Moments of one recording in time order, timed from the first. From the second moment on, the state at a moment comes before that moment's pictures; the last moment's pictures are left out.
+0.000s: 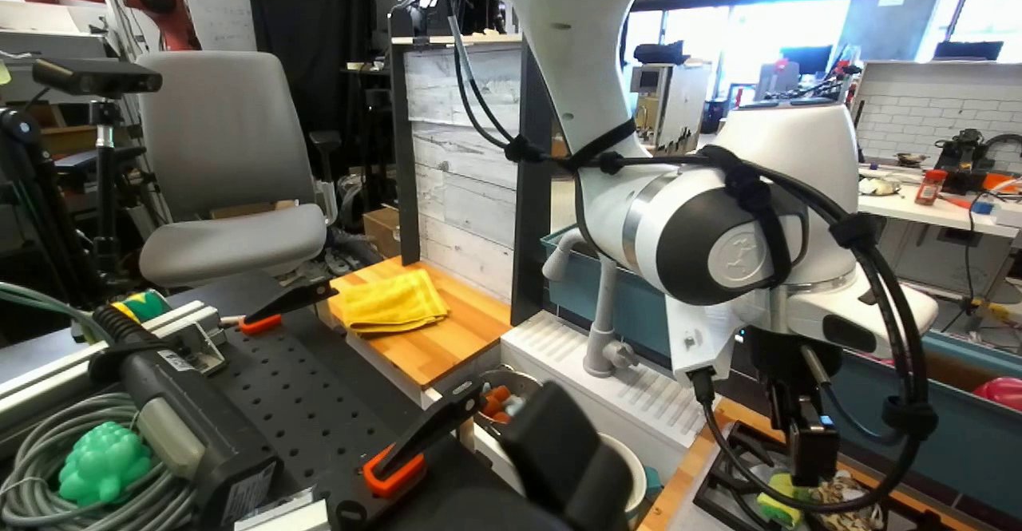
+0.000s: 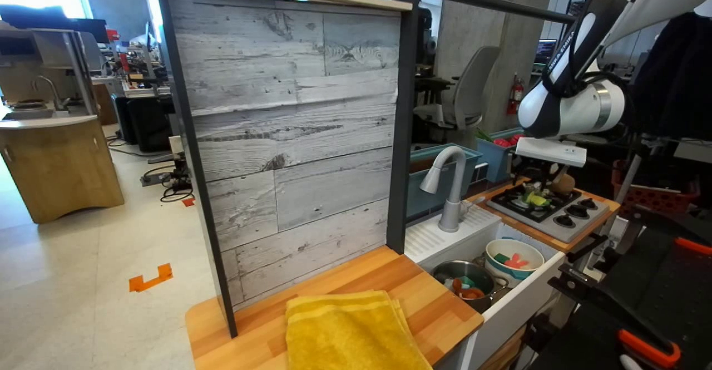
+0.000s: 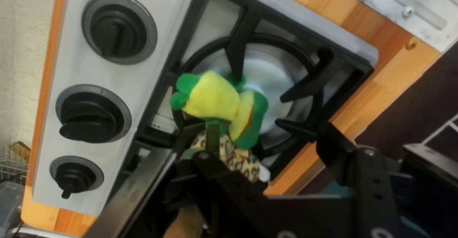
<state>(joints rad) -0.17 1.04 -0.27 -1.70 0.24 2.93 0.52</state>
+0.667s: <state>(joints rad) -0.17 1.10 -0.31 -1.61 0.24 2.92 0.52</state>
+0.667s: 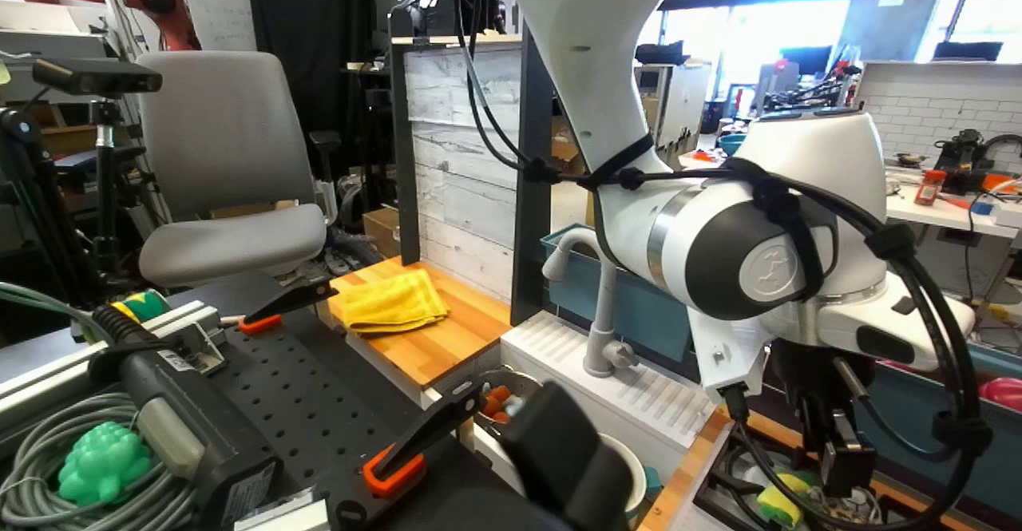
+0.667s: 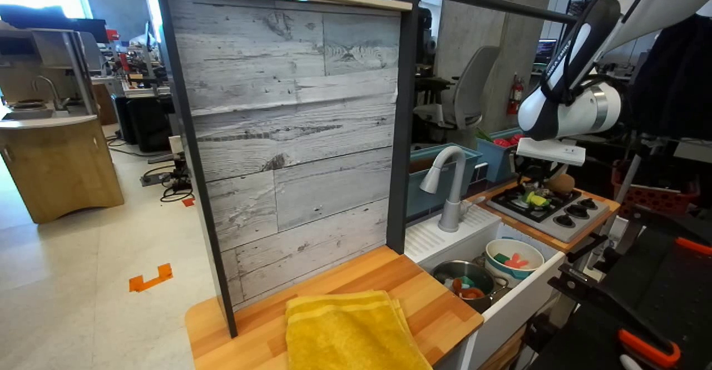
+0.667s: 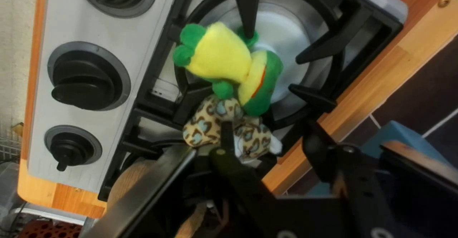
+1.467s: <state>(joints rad) -0.13 1.17 -0.36 -1.52 0.23 2.77 0.52</state>
